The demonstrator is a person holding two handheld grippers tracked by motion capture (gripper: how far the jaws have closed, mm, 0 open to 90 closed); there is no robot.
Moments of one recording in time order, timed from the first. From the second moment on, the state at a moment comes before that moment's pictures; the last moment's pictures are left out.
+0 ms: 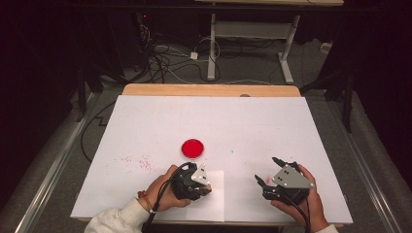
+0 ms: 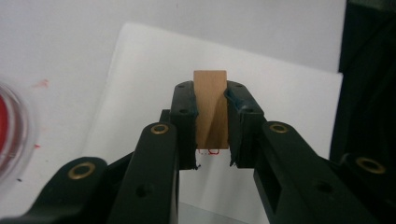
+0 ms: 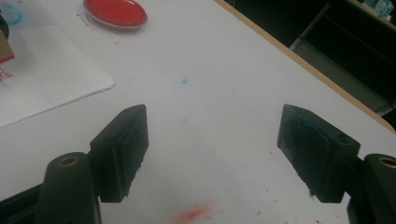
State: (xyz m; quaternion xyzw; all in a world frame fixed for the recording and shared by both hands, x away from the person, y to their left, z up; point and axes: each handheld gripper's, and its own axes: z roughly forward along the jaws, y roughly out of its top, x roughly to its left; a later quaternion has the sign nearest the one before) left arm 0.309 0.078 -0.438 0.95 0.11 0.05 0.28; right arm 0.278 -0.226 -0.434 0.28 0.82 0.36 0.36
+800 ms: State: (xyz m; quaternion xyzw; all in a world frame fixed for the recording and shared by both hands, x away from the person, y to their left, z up) left arm 0.325 0.110 -0.414 0.93 0.16 0.10 0.31; right arm 0.278 -0.228 -0.432 0.28 0.81 0.36 0.36
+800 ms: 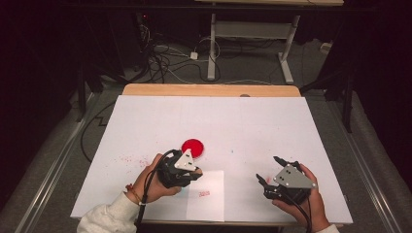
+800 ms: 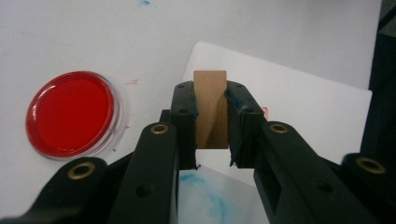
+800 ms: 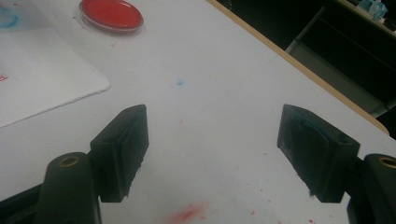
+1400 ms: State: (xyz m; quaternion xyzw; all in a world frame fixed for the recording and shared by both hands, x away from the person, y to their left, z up) left arm 0.346 0.124 -0.412 0.92 0.19 0.11 0.32; right arm 0.277 -0.228 -0.433 0.28 0.81 0.36 0.36
